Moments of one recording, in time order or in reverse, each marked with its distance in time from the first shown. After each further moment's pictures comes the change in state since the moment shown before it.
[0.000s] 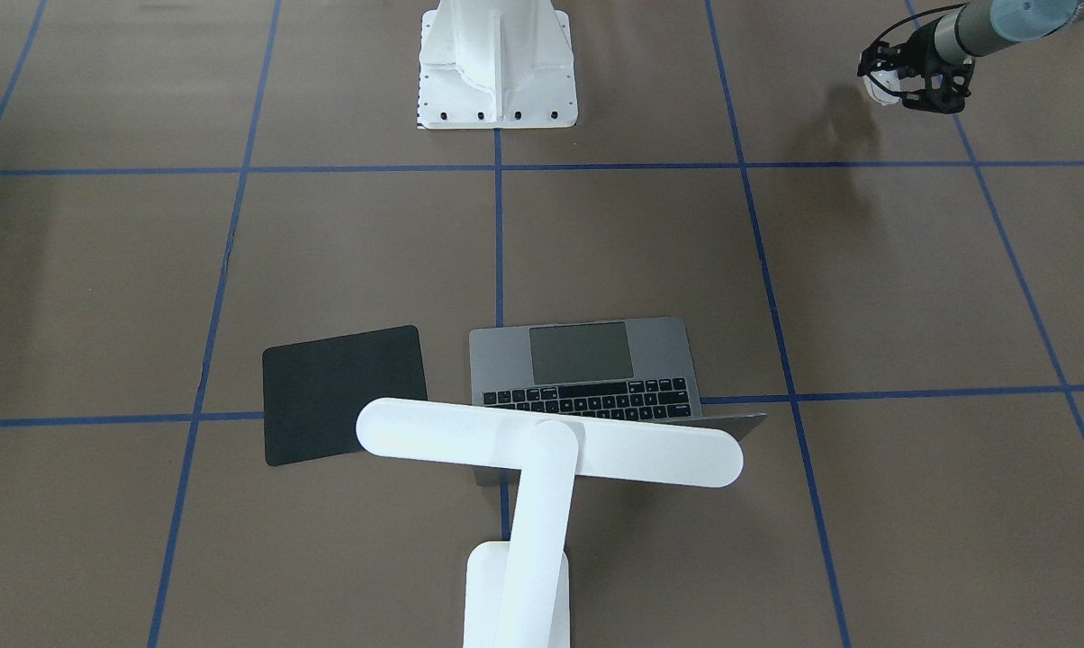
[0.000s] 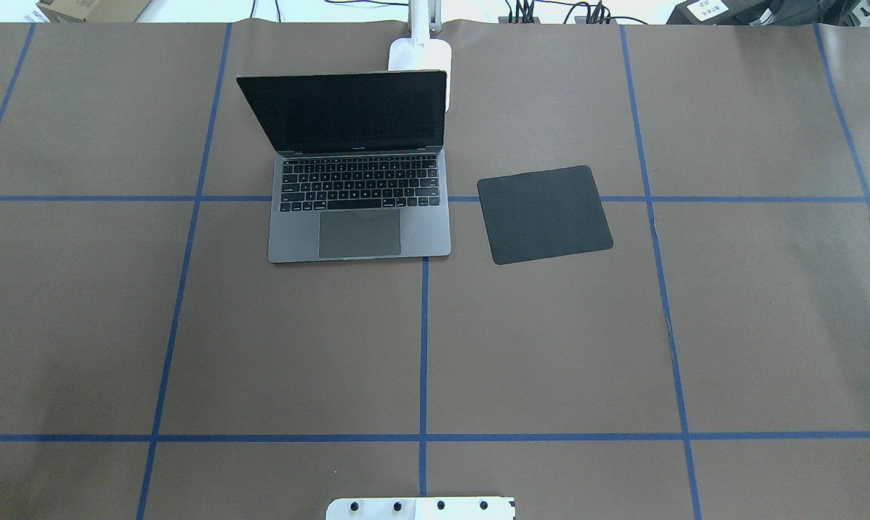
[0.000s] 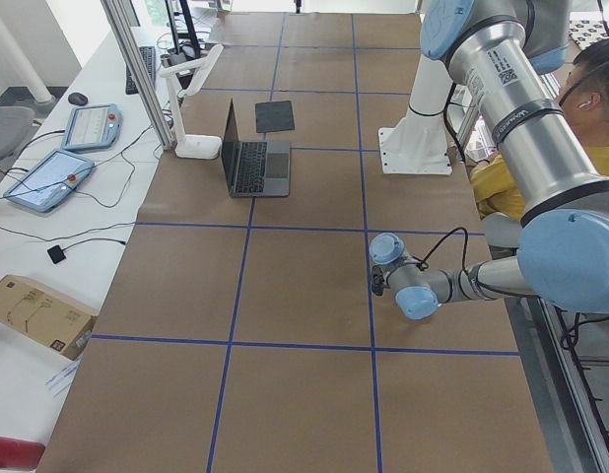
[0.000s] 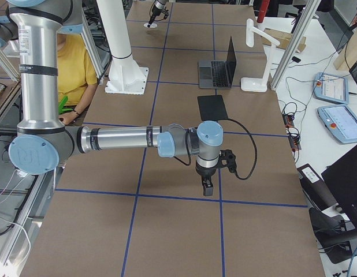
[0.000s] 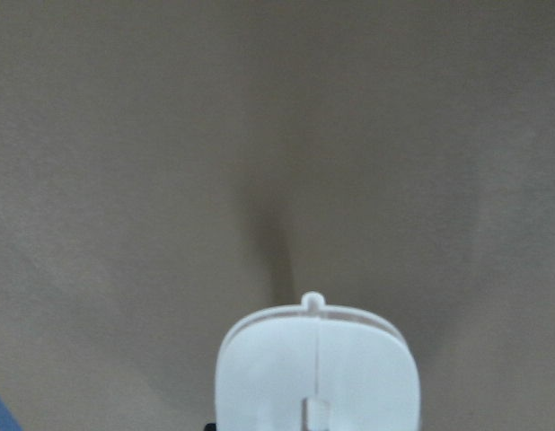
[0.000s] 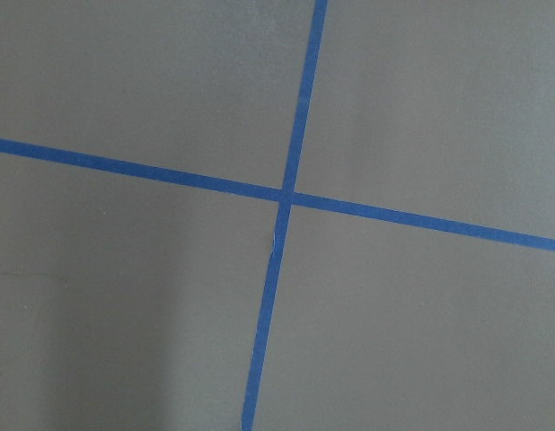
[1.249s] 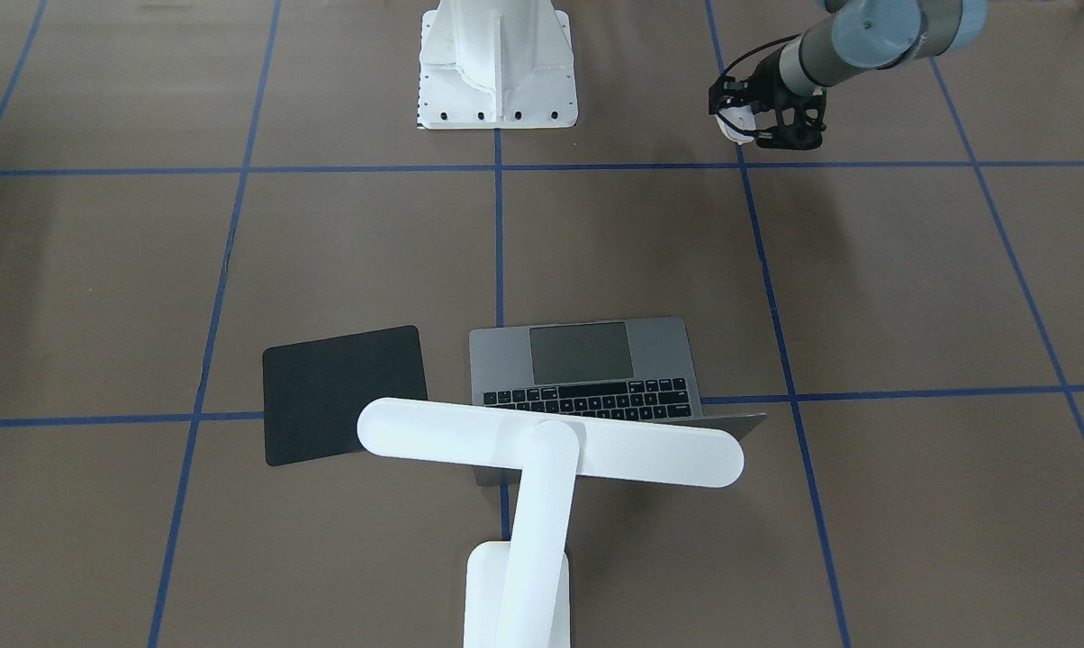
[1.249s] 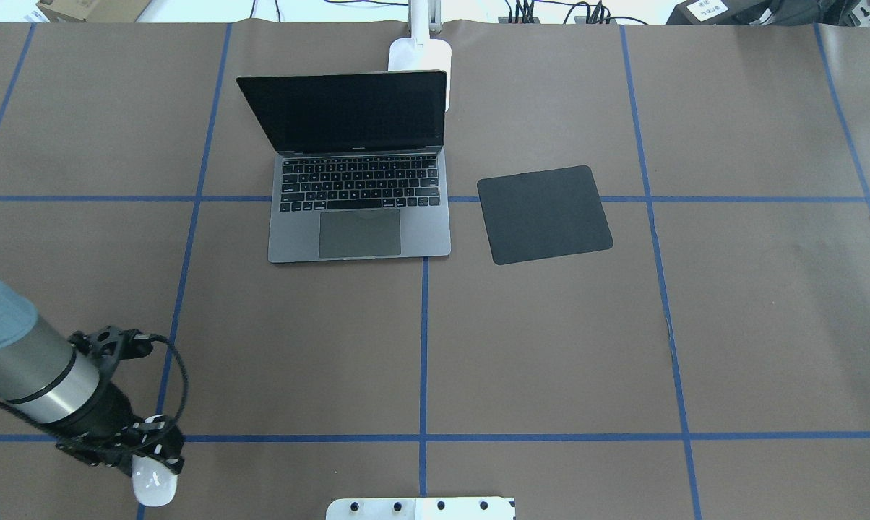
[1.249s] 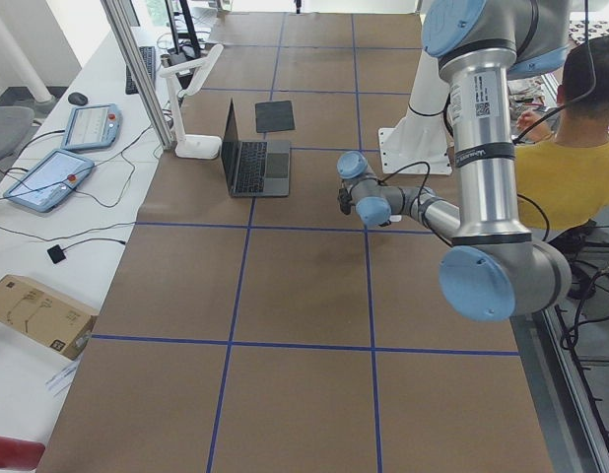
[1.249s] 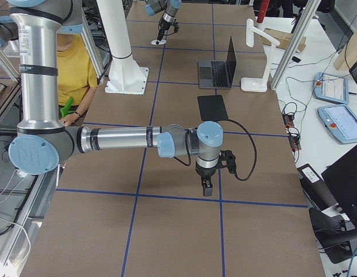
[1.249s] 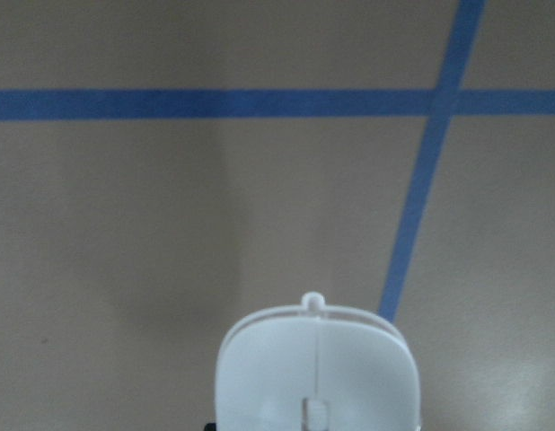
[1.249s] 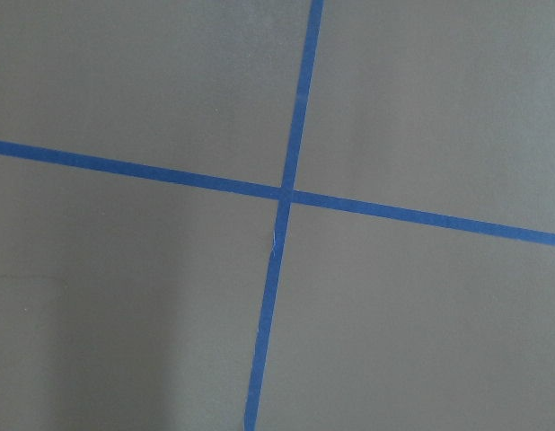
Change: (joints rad) left arm -0.096 -0.596 -0.190 0.681 0.000 -0.122; right arm 0.000 0.001 -0.004 -0.001 0.002 0.015
